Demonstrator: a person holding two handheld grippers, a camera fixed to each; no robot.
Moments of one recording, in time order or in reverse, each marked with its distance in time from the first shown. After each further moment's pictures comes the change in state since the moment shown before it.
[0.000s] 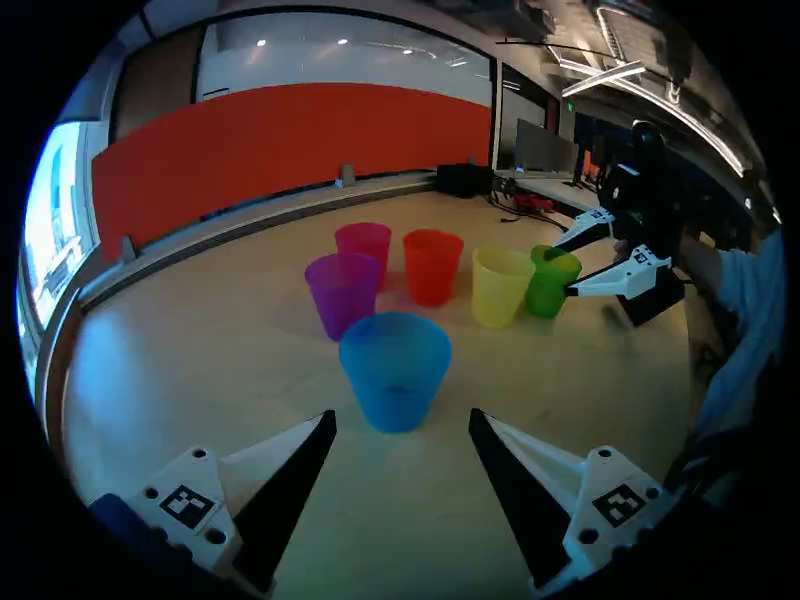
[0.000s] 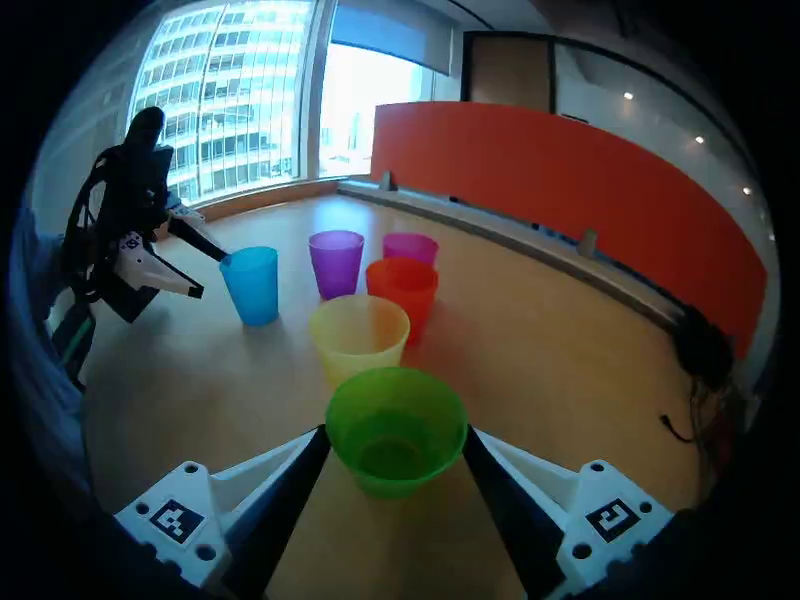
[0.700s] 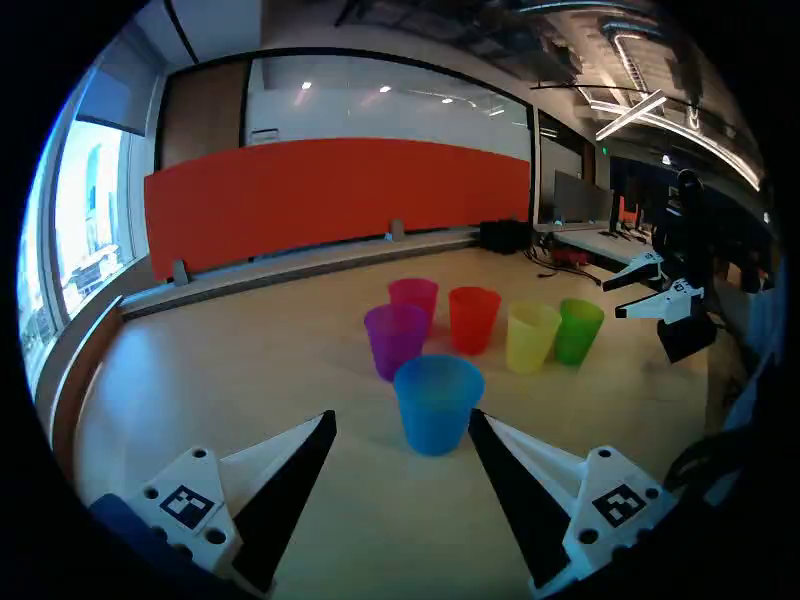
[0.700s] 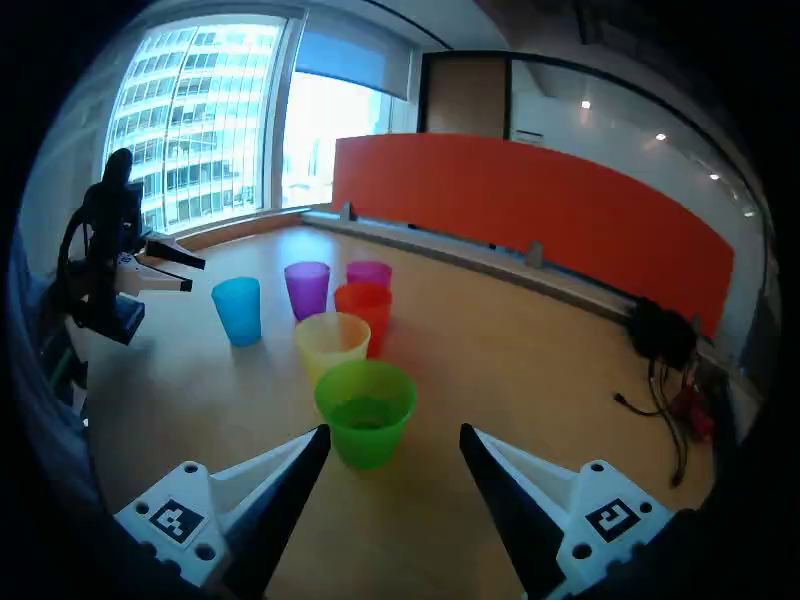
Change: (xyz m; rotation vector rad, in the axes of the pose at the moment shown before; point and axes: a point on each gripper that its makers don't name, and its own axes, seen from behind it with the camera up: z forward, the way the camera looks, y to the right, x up) left arm 0.027 -0.029 -0.039 0.167 0.203 -0.047; right arm 0.010 0.015 -0.057 -0.140 0.122 0.065
